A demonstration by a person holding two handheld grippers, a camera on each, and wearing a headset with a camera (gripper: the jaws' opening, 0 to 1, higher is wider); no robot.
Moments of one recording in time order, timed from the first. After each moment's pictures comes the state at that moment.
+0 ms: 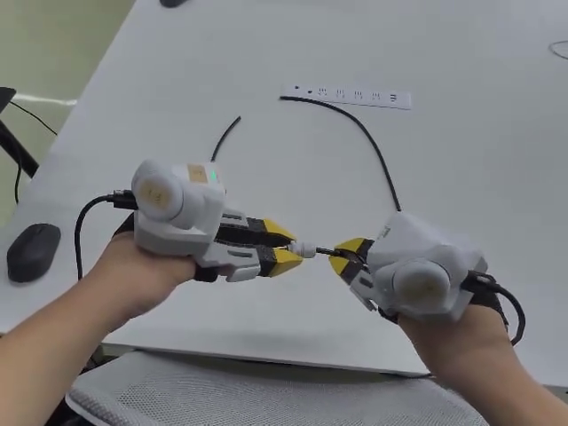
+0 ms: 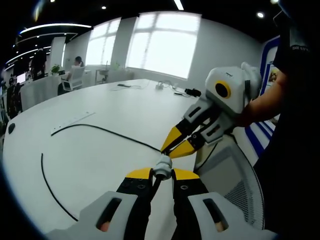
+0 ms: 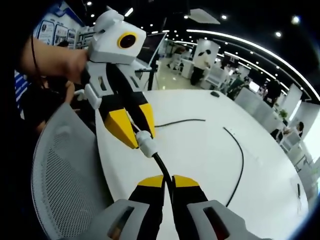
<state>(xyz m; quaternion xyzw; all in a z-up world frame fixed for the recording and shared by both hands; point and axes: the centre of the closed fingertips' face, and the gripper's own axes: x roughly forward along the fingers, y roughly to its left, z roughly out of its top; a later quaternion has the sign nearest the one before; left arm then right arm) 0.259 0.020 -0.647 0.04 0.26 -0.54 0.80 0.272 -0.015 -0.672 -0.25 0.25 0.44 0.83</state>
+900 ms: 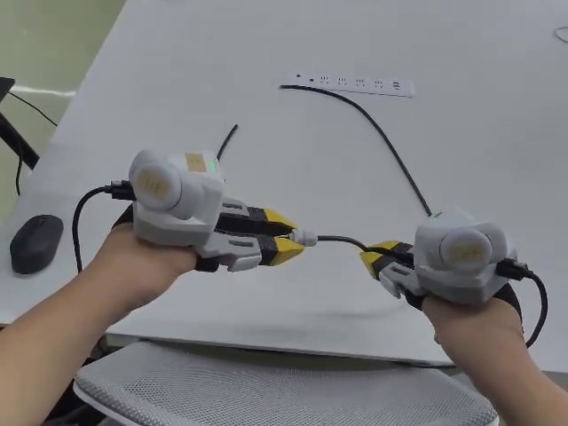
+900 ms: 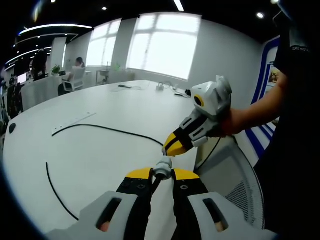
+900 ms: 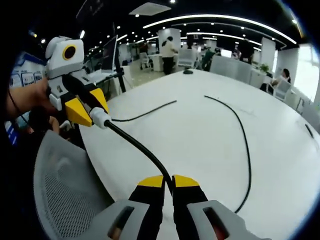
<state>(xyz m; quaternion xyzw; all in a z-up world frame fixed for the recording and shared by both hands) 0.258 0.026 -0.646 0.03 0.25 -0.53 0.81 0.285 -0.060 -0.716 -0.09 0.34 0.35 0.87</state>
